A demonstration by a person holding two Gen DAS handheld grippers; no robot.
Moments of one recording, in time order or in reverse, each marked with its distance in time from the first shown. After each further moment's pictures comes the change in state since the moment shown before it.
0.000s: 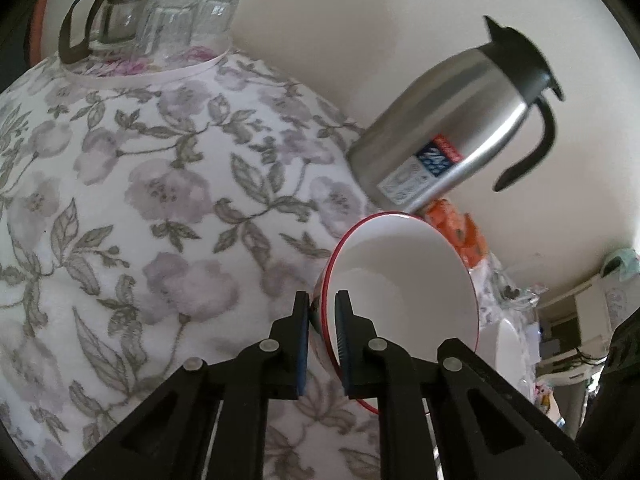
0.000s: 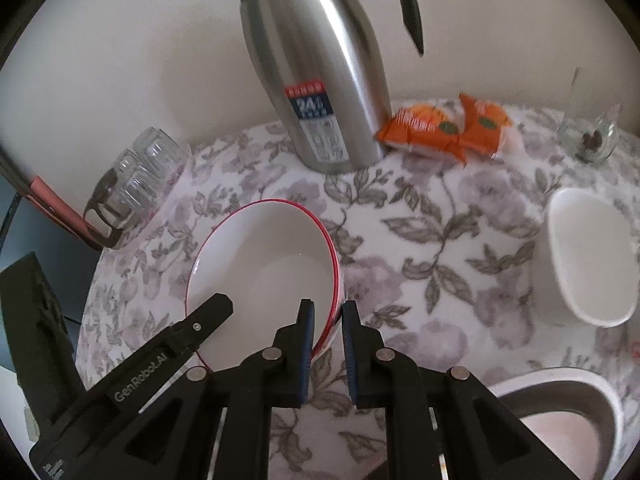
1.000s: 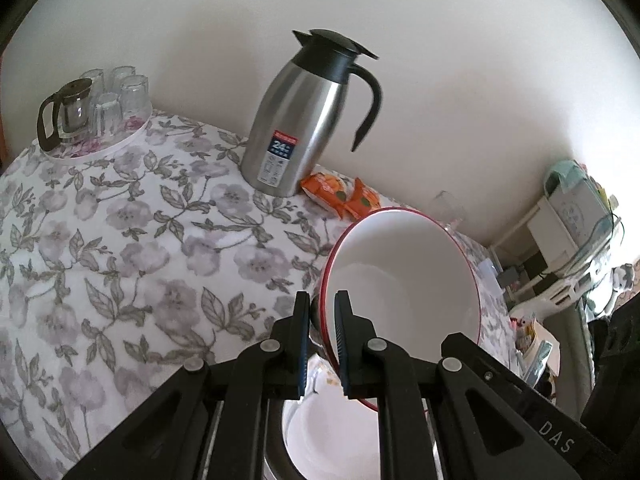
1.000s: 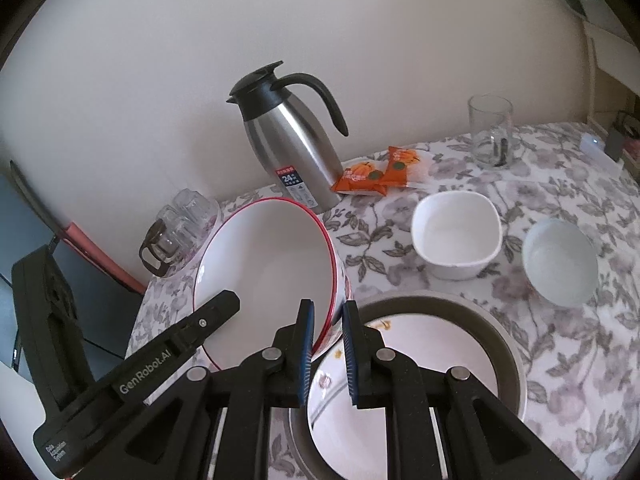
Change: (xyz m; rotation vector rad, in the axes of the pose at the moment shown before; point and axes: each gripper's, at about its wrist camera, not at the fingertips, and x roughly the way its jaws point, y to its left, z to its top) left arm -0.114 -0.112 -0.080 0.262 -0.053 -0.058; right arm -0.164 -0.069 -0.066 0.119 -0.163 0.092
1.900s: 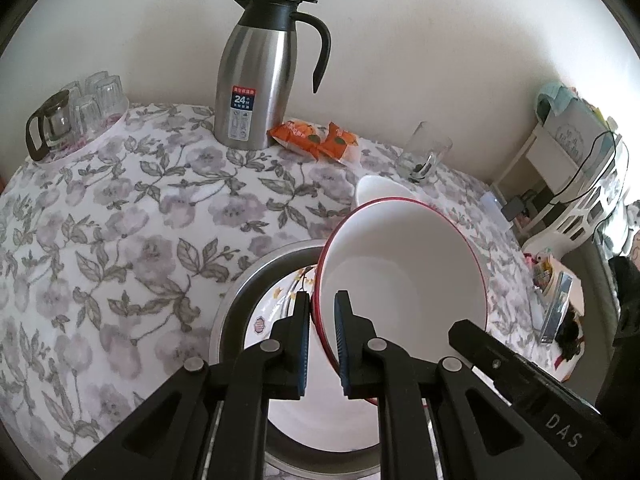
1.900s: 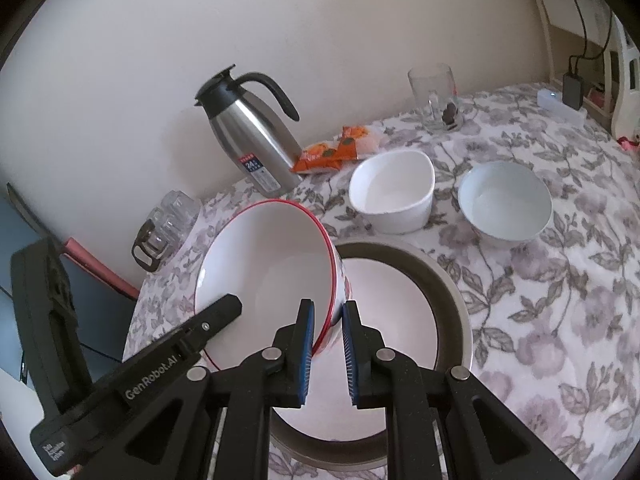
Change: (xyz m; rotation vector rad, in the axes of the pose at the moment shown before) left arm 0.011 -0.049 -0.059 0.152 0.098 0.068; right arm -0.023 -0.062 -0.046 0.067 0.013 -0.012
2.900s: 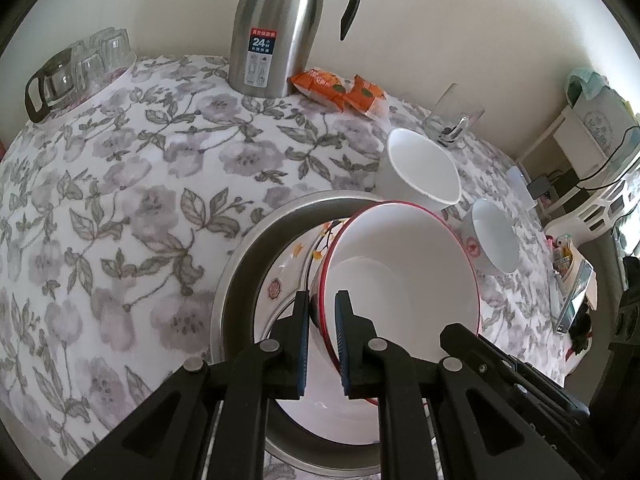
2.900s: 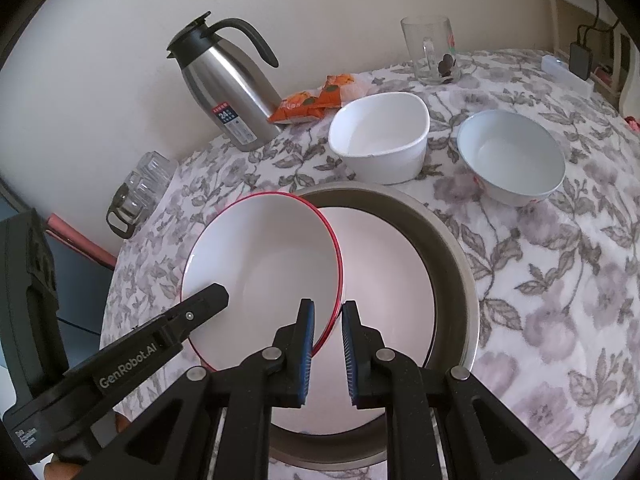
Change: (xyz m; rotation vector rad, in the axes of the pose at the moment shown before) left arm 0.036 0.015 -0.012 -0.051 0.148 0.038; right arm 0.041 -0.013 -0.014 -0.005 0.132 -0.050
